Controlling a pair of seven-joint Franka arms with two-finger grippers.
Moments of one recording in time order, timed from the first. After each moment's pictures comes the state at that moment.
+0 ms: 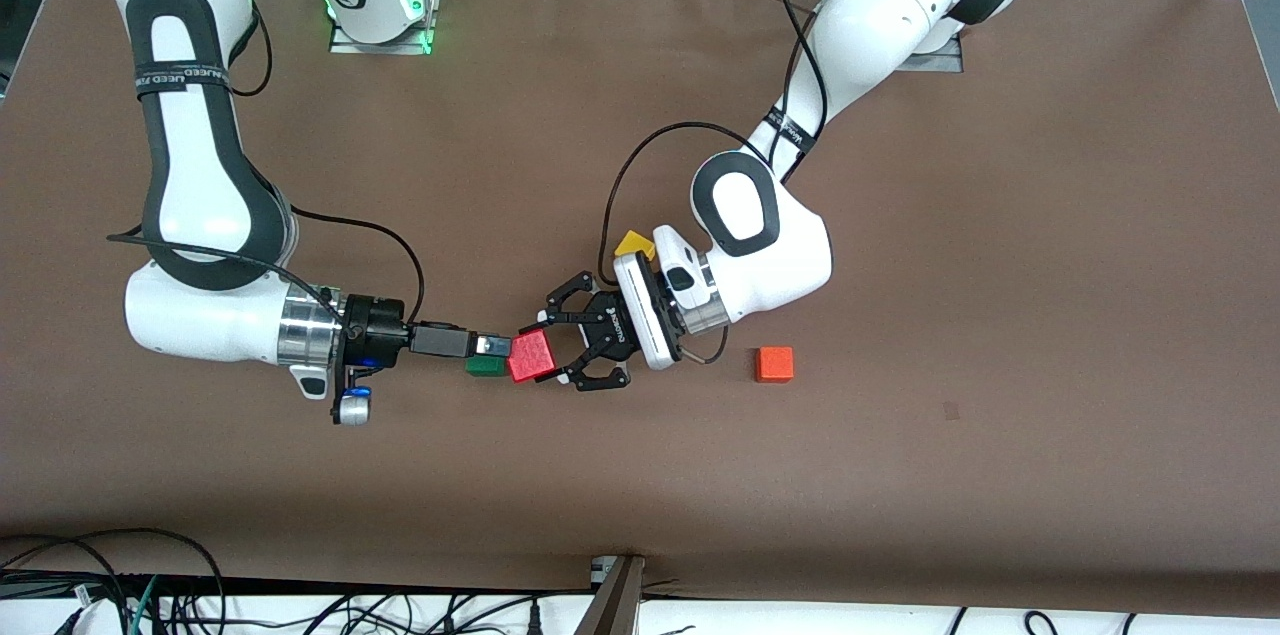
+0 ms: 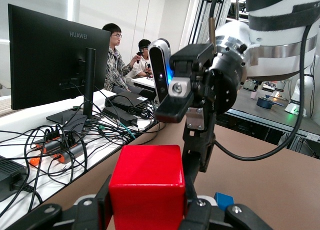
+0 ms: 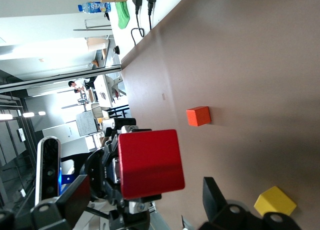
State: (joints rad) left arm -0.53 0.99 -0.19 -0.96 -1.59 2.60 1.70; right arm 0.26 0.69 -0.08 -1.31 1.31 1.90 -0.14
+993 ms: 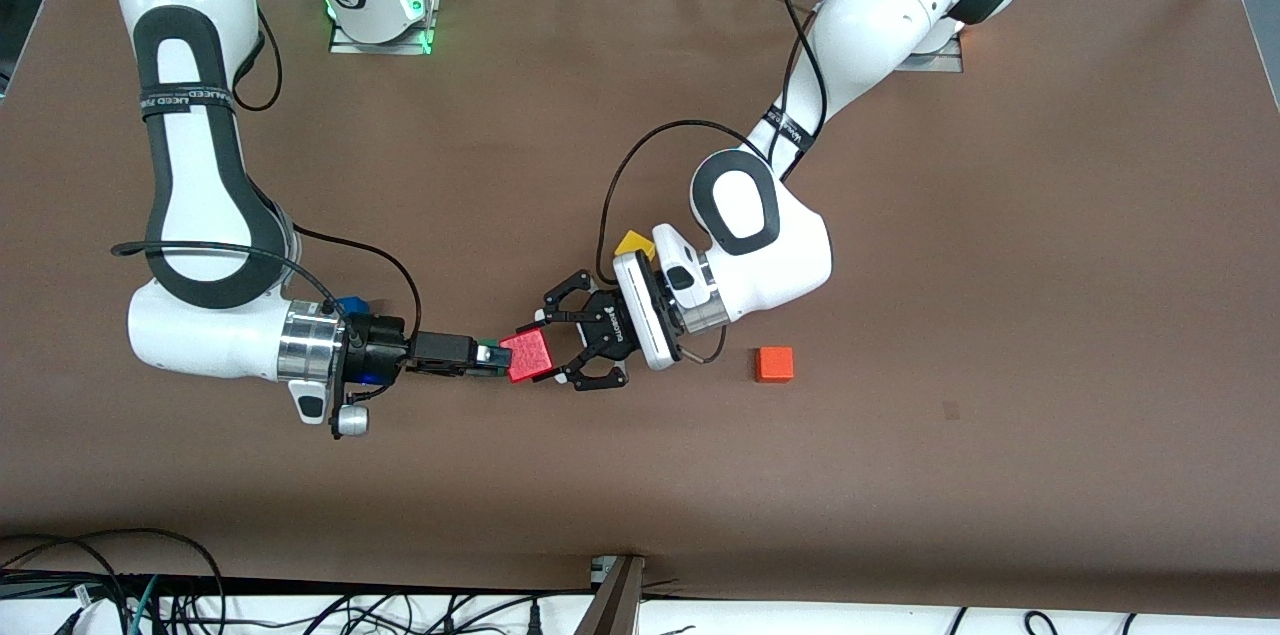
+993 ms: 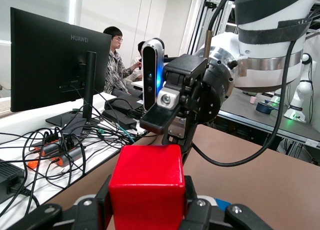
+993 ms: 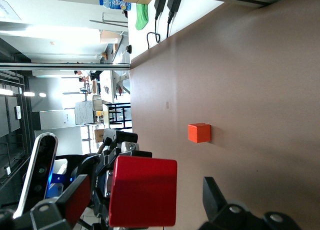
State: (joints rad) left arm -0.53 0.99 -0.19 -0.95 -1.61 2.60 1.69; right arm 0.26 0.75 -0.07 -1.22 1.33 1.91 -0.29
